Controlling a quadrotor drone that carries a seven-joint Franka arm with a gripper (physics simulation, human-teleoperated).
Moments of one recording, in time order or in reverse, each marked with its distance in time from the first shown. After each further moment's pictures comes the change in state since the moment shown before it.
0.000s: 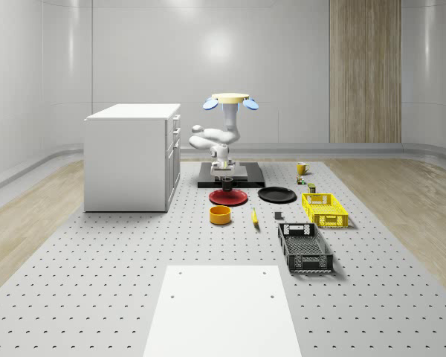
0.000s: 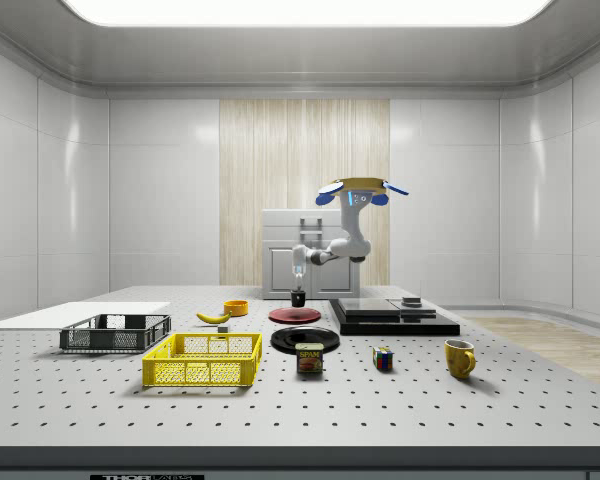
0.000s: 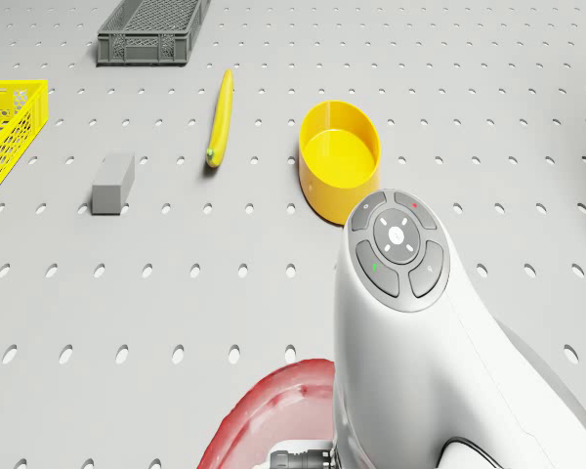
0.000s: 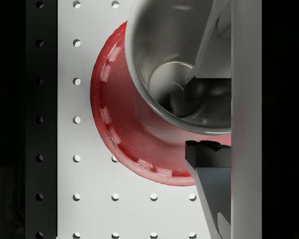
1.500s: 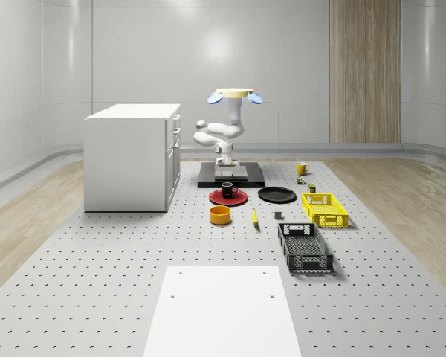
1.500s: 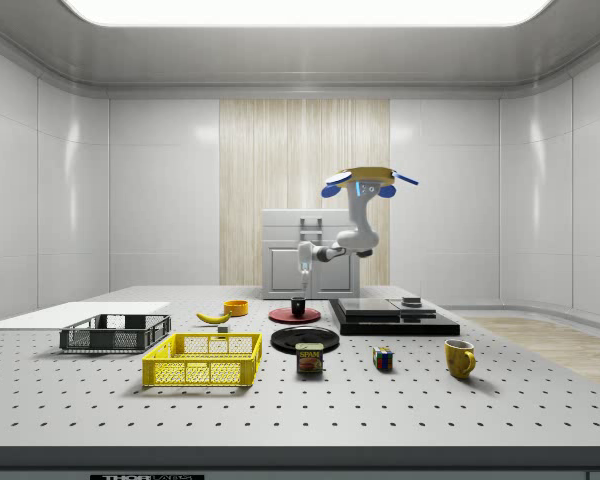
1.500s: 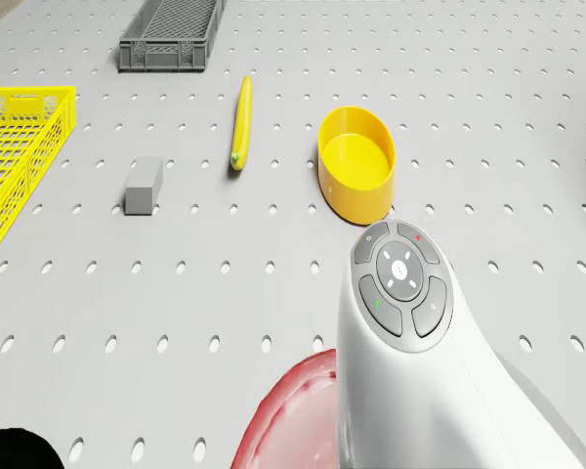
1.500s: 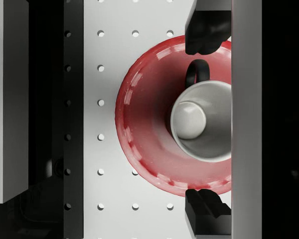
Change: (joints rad) arm -0.007 0.010 -0.067 0.019 -0.065 0.017 -0.005
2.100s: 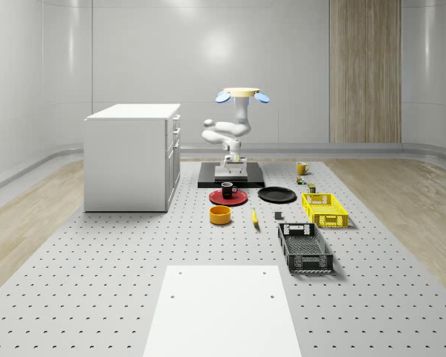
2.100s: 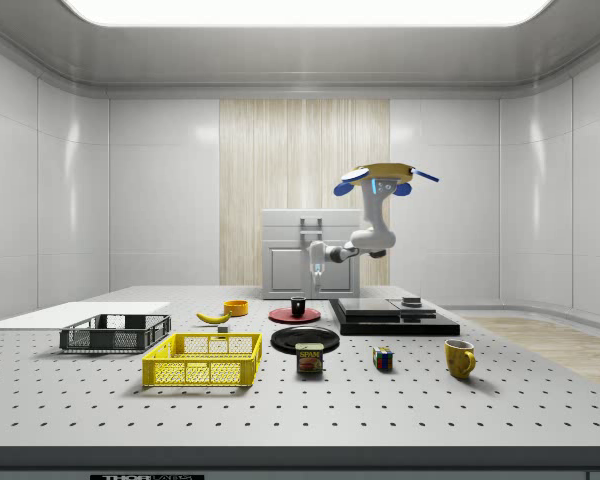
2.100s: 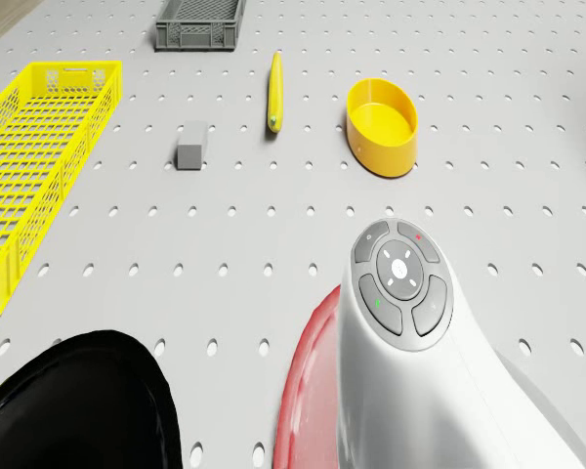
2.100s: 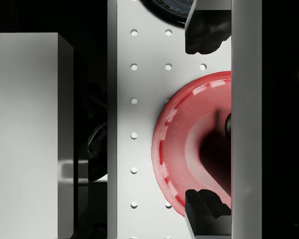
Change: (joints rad) arm 0.001 0.002 0.002 -0.001 0.001 -0.002 0.000
